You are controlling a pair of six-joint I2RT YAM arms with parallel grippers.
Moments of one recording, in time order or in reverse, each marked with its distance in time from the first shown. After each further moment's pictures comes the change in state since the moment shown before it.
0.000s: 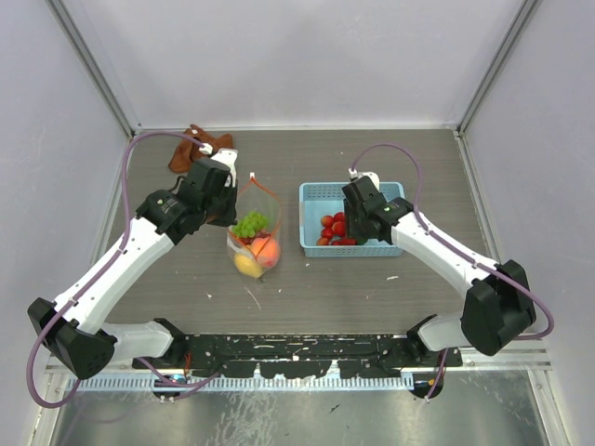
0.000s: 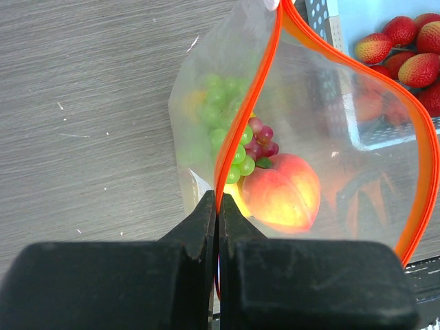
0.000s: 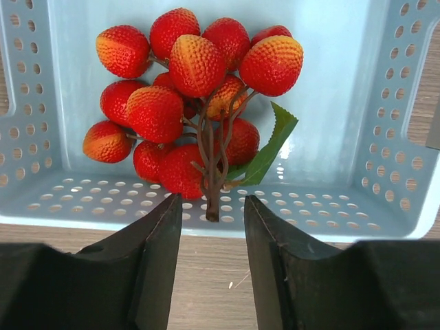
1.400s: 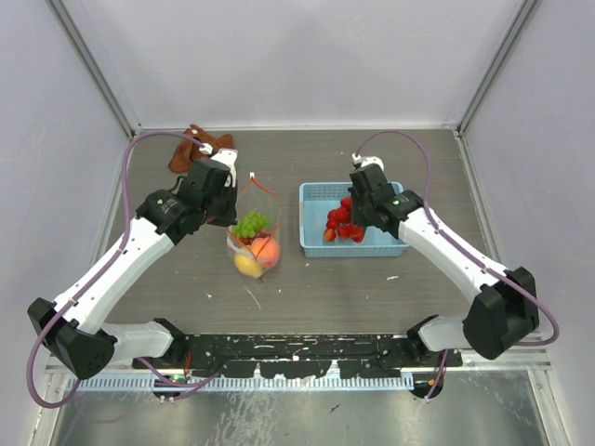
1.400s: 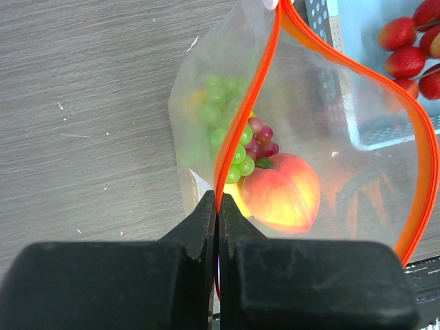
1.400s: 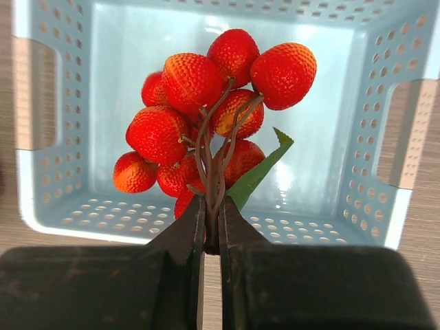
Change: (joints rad) left arm 0.000 0.000 0.000 0.000 0.001 0.000; right arm -0.045 -0.001 0.045 0.054 -0.027 -0.077
